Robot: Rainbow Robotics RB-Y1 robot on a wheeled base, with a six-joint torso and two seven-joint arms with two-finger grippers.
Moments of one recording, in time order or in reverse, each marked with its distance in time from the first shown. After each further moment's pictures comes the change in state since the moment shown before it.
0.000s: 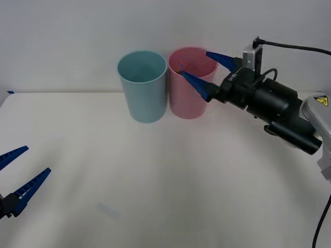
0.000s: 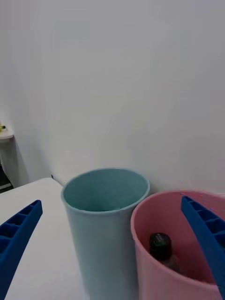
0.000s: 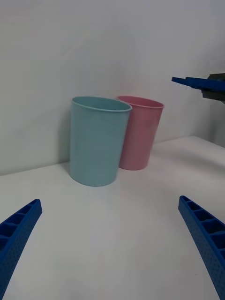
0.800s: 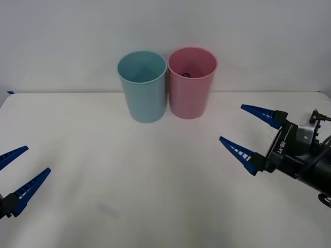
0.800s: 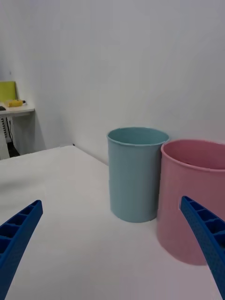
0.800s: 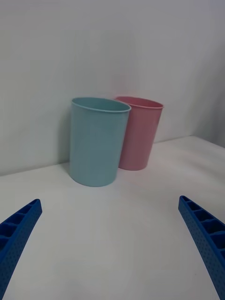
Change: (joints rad) right arm 0.539 -0.022 -0.254 -0.314 -0.034 -0.278 0.184; left arm 0.000 0.000 0.000 0.000 0.000 0.000 0.000
